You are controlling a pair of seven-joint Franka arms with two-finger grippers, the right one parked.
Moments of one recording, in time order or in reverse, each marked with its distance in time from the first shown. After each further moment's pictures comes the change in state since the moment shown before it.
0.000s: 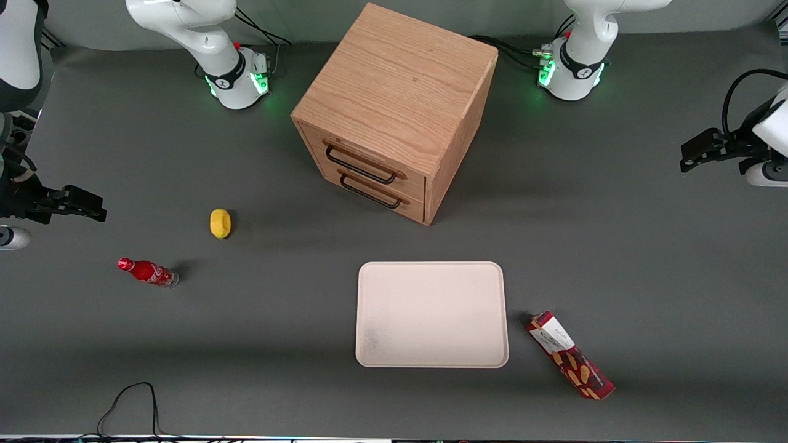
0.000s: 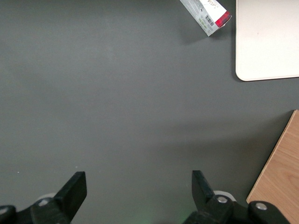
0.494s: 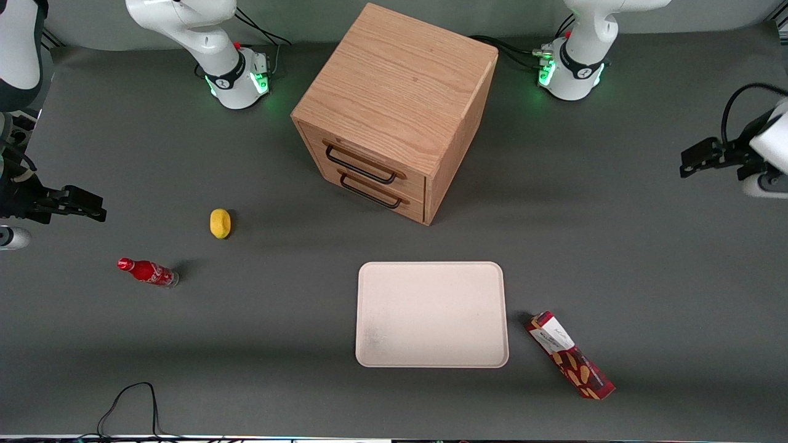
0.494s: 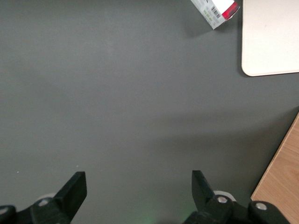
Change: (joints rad) arm 0.016 0.063 0.003 0.002 -0.003 0.014 0.030
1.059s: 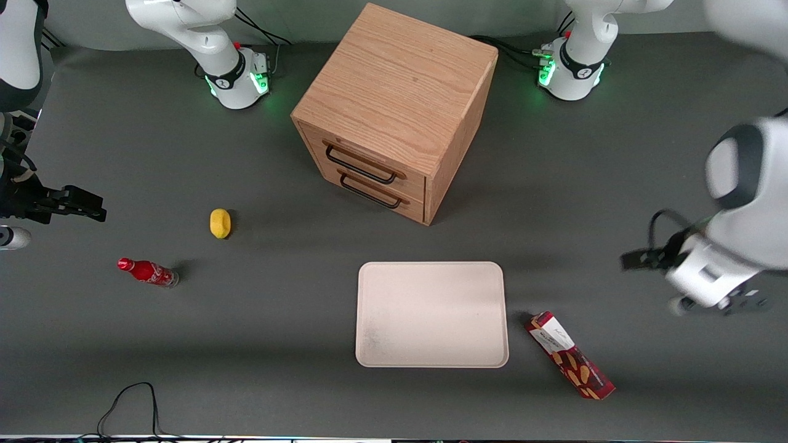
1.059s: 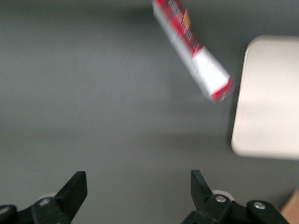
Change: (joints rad) arm -0.118 0.510 -0.011 0.386 -0.008 0.179 -0.317
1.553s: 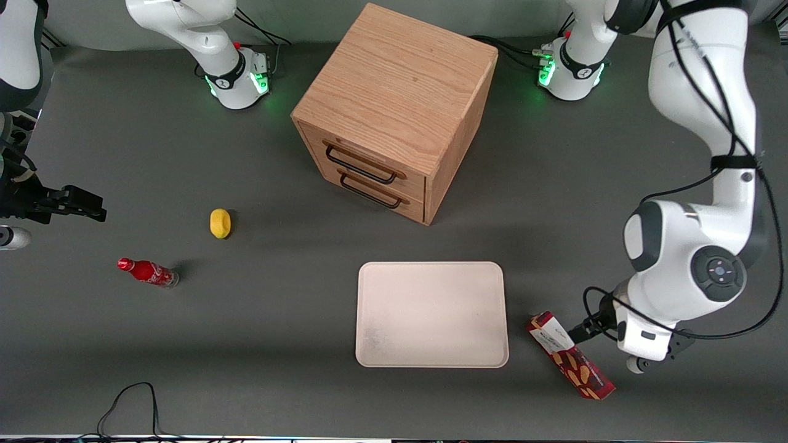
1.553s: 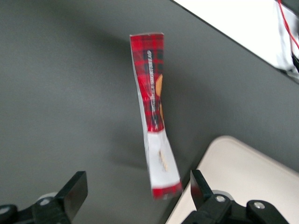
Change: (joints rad) arm -0.042 0.211 0.014 0.022 -0.109 0.362 -0.451
